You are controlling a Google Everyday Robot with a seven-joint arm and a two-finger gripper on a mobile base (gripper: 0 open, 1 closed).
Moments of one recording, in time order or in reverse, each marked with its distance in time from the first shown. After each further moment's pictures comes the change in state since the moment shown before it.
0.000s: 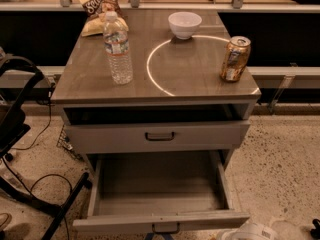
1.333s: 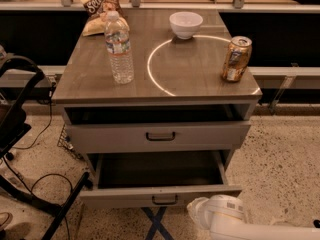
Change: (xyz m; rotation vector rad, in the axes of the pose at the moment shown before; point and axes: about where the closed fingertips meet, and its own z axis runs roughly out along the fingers) arm -0.055 -0.120 0.019 0.158 0.028 -0.220
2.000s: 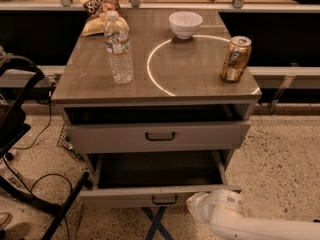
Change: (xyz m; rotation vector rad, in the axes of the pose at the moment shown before) arm 0.006 -0.014 0.010 0.019 -0.011 0.001
